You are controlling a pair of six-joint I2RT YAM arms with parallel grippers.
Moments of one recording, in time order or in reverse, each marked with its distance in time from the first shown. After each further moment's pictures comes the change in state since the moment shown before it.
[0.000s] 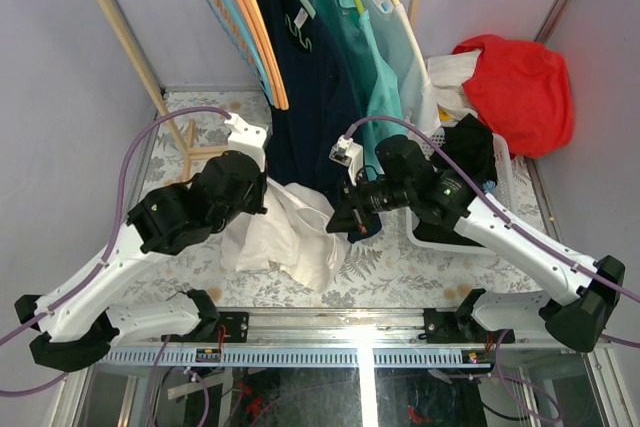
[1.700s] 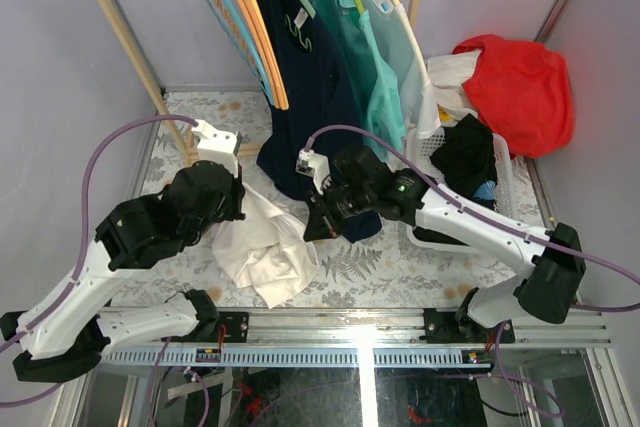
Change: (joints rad) left arm 0.000 -0.094 0.044 -0.098 -0.083 -0.027; right arm 0.100 0.220 0.082 0.047 0.056 -0.006
